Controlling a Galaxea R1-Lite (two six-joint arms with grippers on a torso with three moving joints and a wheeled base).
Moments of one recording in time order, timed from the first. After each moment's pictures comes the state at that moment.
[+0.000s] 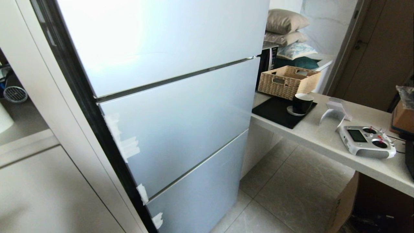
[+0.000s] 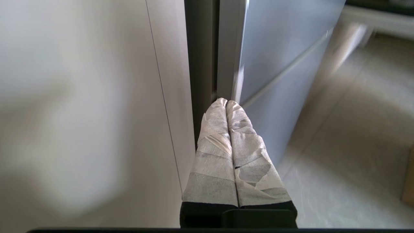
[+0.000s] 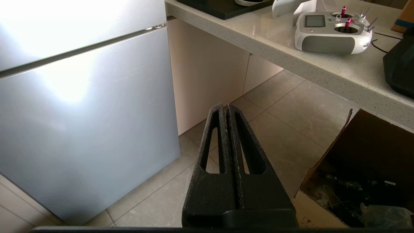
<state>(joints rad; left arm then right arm) -0.01 0.00 -0.03 -0.03 0.01 0.00 0.01 0.00 0.00 0.00 0.00 -0.01</state>
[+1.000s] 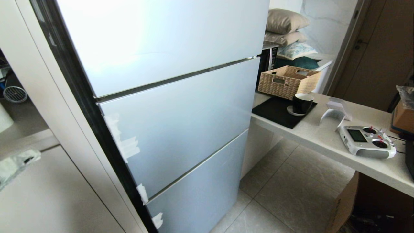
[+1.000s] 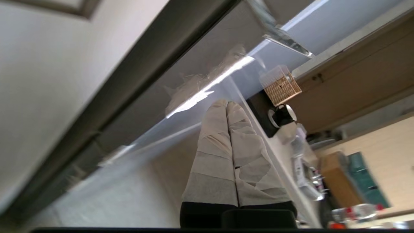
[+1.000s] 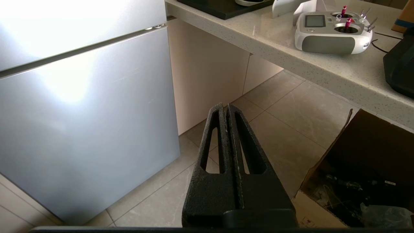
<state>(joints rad) -0.03 0.83 -0.47 -0.32 -0.05 -0.76 0.01 0.00 0.00 0.00 0.00 -0.01</state>
